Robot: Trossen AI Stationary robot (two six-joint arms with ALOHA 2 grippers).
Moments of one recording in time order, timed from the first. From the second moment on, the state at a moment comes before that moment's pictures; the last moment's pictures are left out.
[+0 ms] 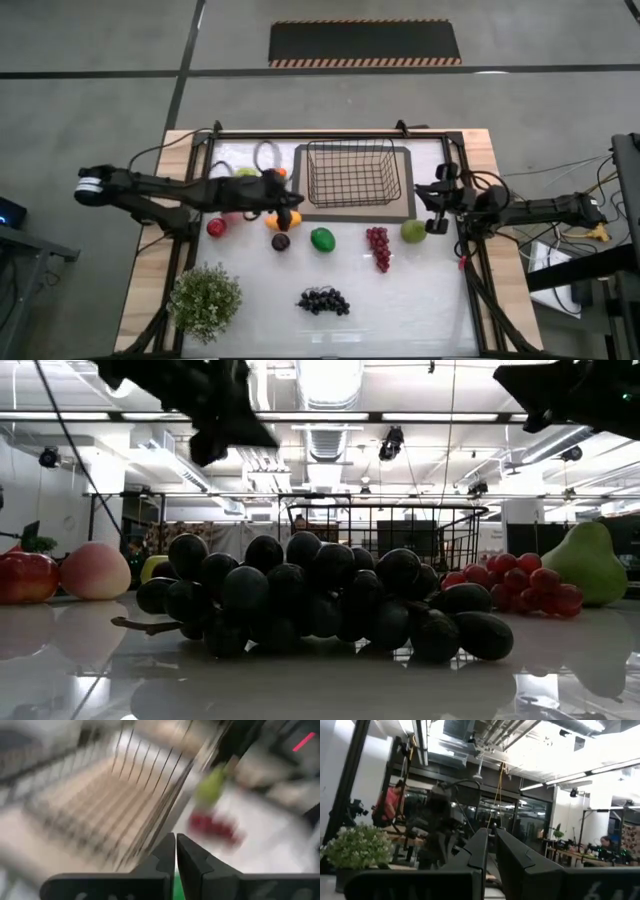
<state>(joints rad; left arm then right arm) 0.00 1.20 0.83 -0.17 -0.23 -0.49 -0.02 0.38 0.02 0.78 0.12 -0.29</state>
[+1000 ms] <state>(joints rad) 0.01 1.59 1.14 -0.86 -0.16 -0.25 -0.02 0.40 0.02 0.66 0.21 -0.27</state>
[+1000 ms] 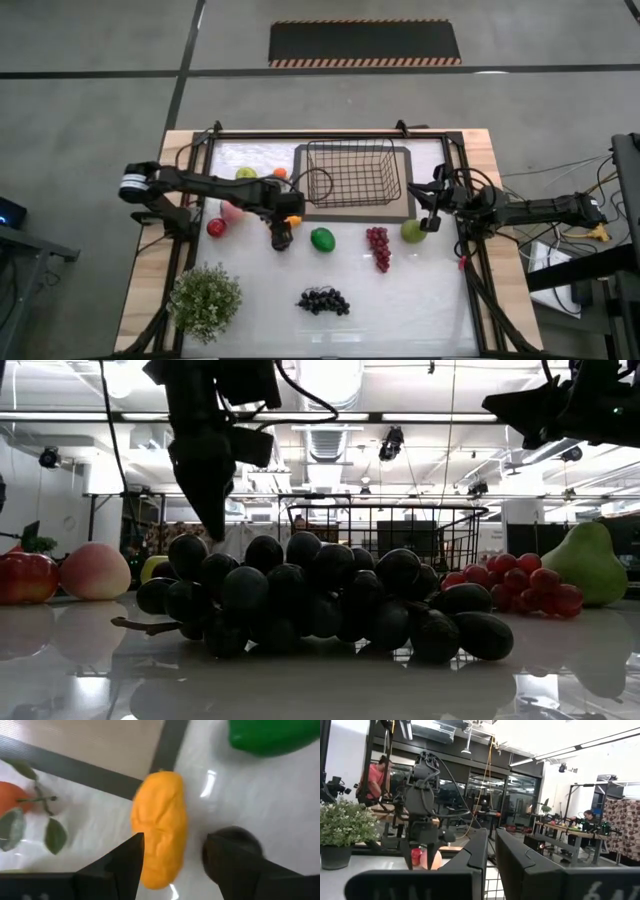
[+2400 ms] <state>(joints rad) 0.05 1.63 1.04 -0.79 -0.14 -0.22 -0.02 0.41 0.02 0.64 0.21 -0.26</state>
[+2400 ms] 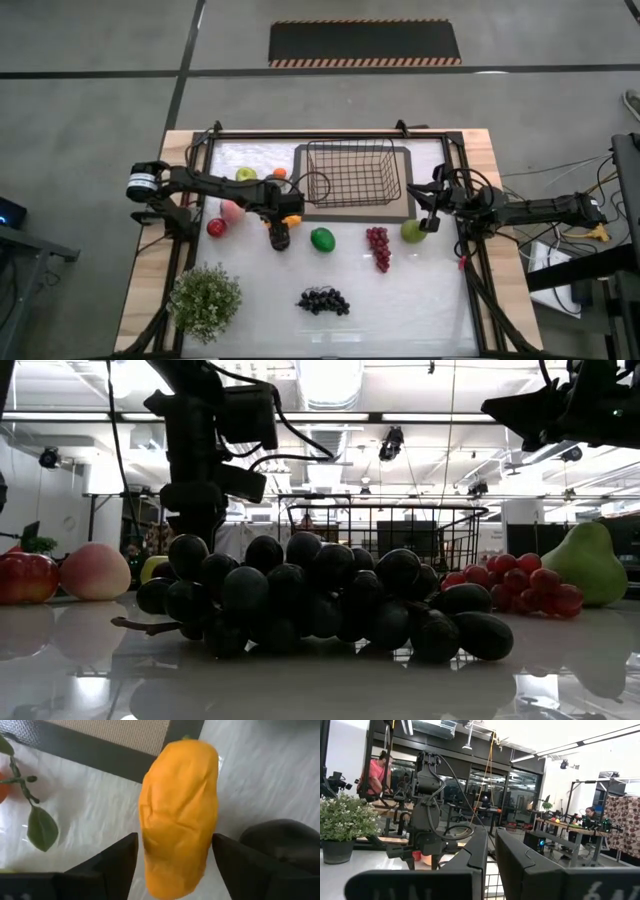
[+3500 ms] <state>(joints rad) 0.04 1.39 1.30 -0.85 -0.27 -0.13 -0.02 0.41 0.02 0.64 0.21 -0.26</state>
